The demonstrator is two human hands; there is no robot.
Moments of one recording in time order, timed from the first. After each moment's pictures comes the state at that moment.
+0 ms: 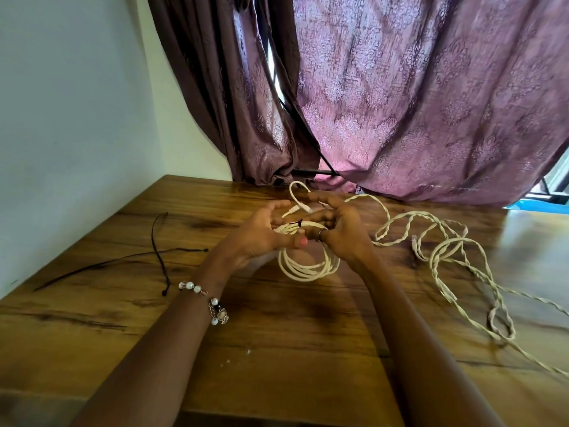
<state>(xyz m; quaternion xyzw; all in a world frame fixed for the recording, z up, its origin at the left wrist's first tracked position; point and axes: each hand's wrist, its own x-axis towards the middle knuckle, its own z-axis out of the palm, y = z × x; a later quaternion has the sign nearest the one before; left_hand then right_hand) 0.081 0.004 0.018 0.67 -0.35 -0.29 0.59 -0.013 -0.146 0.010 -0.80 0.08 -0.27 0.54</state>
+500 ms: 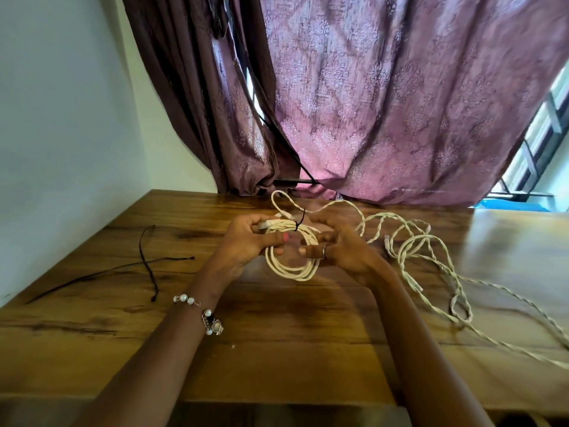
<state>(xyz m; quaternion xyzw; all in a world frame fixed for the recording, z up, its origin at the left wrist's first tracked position) 0.053 0.004 0.021 0.60 -0.31 -0.23 0.70 -0.080 -0.139 0.029 -0.76 0.11 -0.17 0.62</state>
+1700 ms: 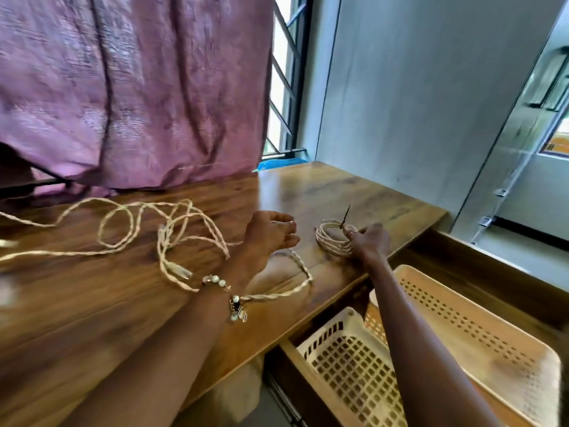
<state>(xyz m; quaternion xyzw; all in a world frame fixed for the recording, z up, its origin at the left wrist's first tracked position) -0.238 -0.270 0.017 0.52 -0.41 -0.48 0.58 -0.424 -0.343 -0.012 -0.56 0.71 -0.39 0.17</state>
